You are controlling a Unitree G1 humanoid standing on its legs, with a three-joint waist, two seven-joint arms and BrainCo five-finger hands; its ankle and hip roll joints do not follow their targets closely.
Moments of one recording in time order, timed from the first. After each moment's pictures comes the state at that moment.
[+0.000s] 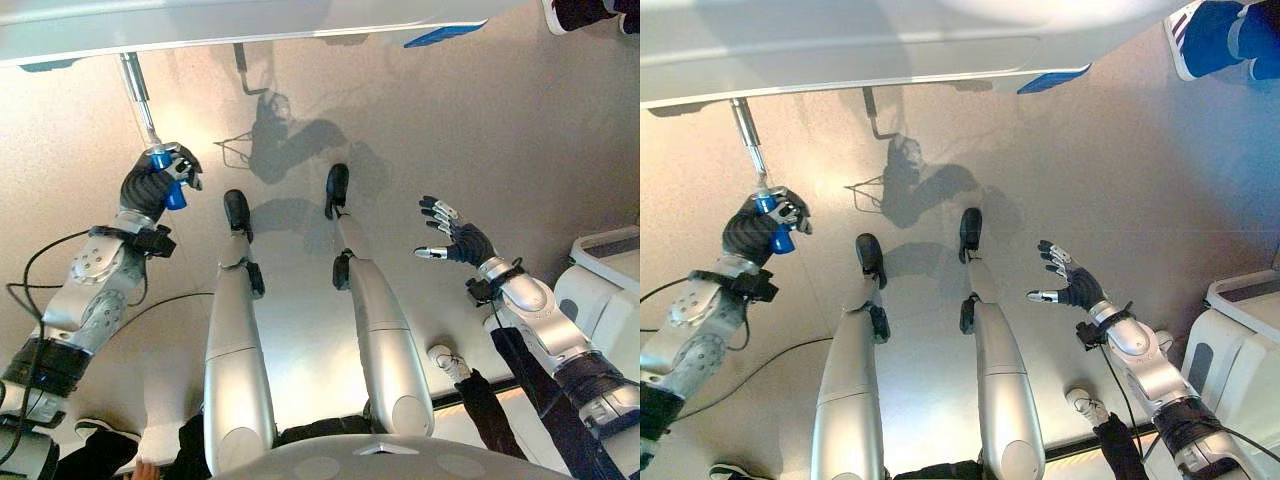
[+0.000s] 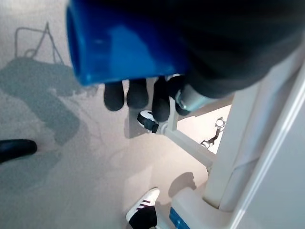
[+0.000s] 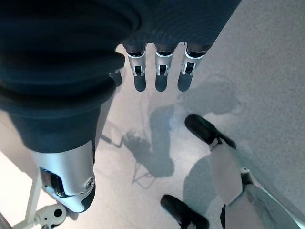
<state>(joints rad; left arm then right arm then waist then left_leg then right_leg) -0.18 0.94 -0.19 0.05 -0.97 -0.23 -0.03 -0.17 -0.72 0.31 0.28 0.36 -0.28 0.12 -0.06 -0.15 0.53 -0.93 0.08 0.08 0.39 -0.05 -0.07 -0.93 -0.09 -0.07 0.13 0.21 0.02</state>
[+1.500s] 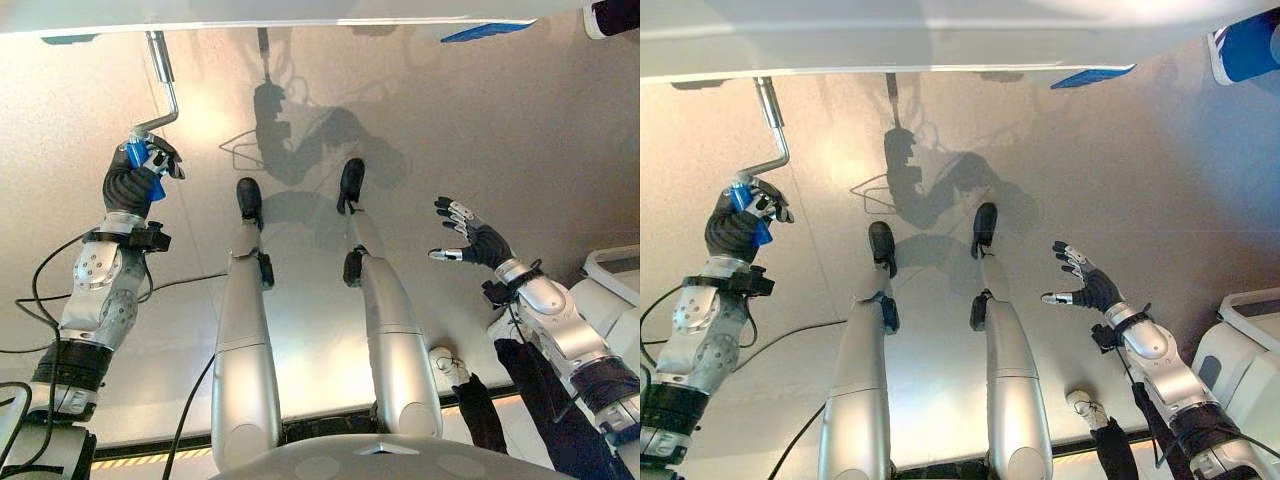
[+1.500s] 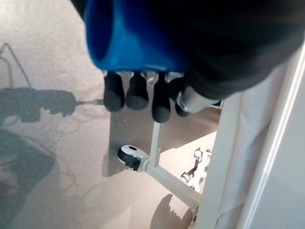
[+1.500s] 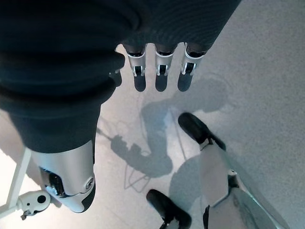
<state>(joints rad) -0.24 0.79 -0.10 0.19 -0.84 -0.37 -0.03 -0.15 -0.76 0.28 0.28 0.35 -0.29 0.13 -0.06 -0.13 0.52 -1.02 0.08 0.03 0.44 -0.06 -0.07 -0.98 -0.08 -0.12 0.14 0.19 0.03</state>
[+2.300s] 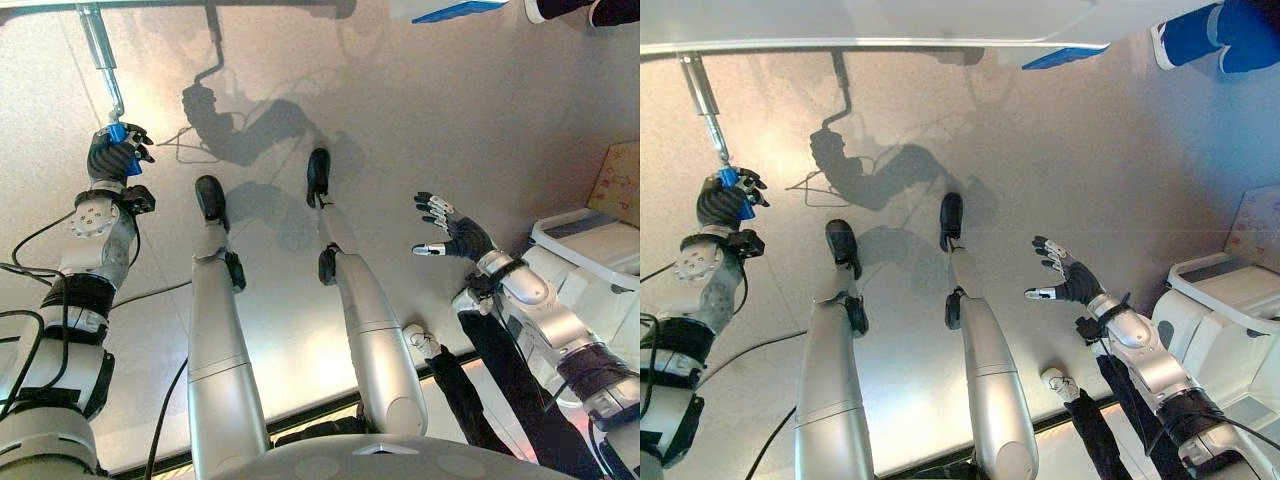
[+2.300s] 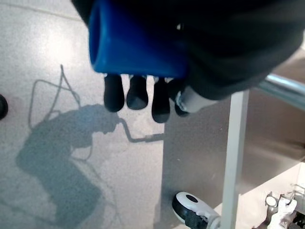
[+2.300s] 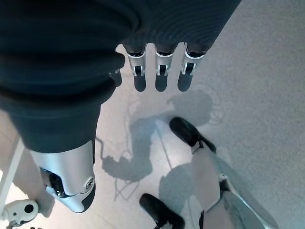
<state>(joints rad) -0.64 0.80 -0.24 0.77 -0.81 -0.25 0.10 -0.23 -0.75 0.37 0.27 0.40 -0.28 0.15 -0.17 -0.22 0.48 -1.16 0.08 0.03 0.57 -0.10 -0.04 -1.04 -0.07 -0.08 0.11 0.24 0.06</state>
